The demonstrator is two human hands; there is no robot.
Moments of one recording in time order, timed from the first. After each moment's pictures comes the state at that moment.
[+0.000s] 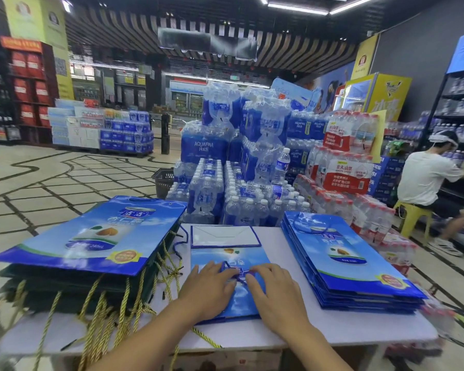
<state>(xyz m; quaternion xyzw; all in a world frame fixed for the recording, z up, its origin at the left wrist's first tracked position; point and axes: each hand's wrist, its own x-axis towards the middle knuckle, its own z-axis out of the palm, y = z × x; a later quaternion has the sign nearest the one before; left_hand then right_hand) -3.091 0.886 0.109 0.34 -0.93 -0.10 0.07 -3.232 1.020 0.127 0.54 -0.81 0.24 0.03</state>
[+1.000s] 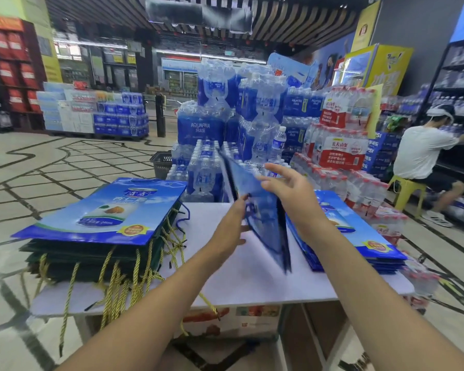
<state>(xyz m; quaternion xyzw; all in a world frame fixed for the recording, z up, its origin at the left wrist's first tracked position) -3.112 0.943 0.196 0.26 -0.66 -0.62 0.33 -3.223 1.037 0.284 0.47 -0.60 0.63 -0.17</state>
